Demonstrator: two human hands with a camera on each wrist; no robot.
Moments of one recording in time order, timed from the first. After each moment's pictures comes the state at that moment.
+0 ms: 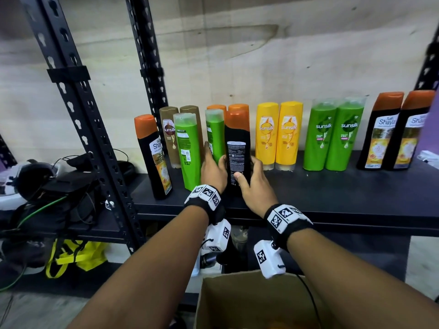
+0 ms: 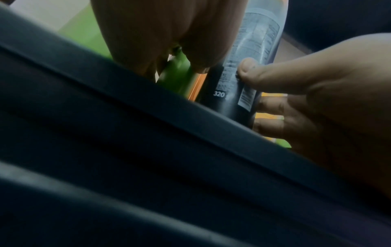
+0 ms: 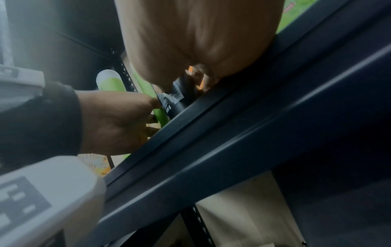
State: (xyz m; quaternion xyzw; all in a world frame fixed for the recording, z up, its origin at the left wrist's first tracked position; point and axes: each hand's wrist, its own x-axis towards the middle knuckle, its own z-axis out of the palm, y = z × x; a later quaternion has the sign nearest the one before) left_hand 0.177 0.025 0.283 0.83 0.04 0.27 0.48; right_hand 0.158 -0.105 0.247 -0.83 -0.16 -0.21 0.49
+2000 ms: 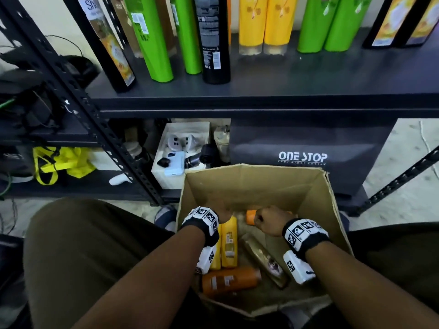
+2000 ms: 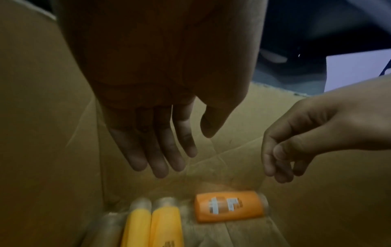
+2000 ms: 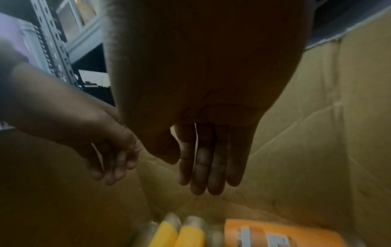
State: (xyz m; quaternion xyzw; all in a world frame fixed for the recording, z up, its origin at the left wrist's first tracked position) left_hand 0.018 -0.010 -0.026 0.95 -0.01 -0.27 0.15; right_hand -0.006 -0.215 -0.010 -0.94 -0.13 0.30 0.14
